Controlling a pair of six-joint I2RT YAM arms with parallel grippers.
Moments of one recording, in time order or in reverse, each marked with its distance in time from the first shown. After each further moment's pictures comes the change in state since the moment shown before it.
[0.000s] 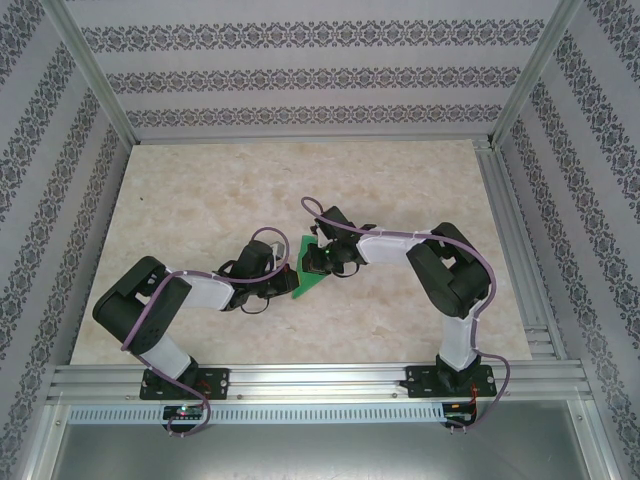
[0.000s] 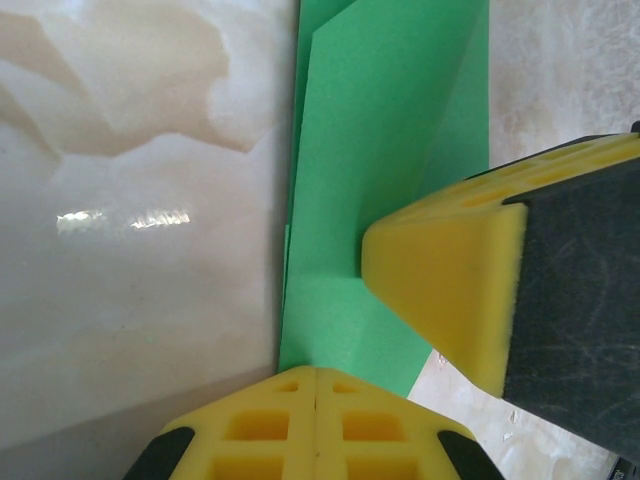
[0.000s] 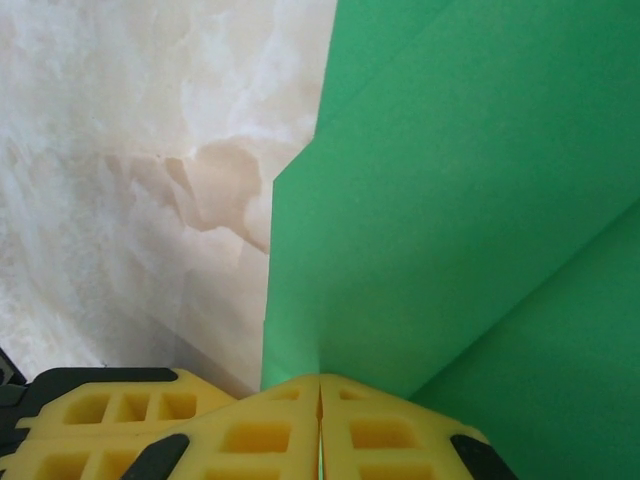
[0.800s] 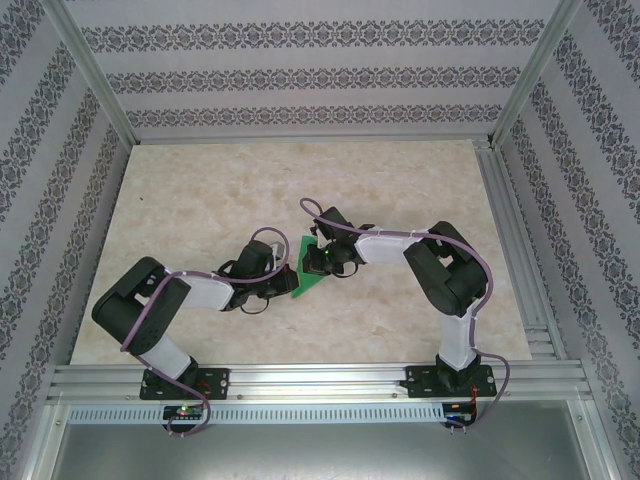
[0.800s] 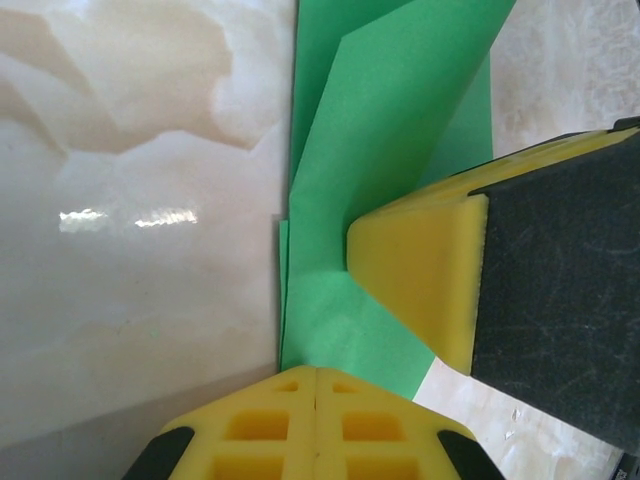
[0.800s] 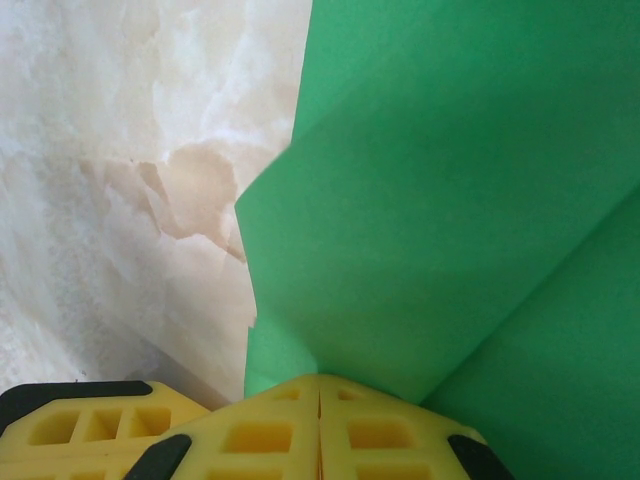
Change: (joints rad) left arm 0.000 -0.016 0.000 -0.021 -0.004 0.004; right arm 0.000 0.019 0.011 -0.013 0.017 -0.003
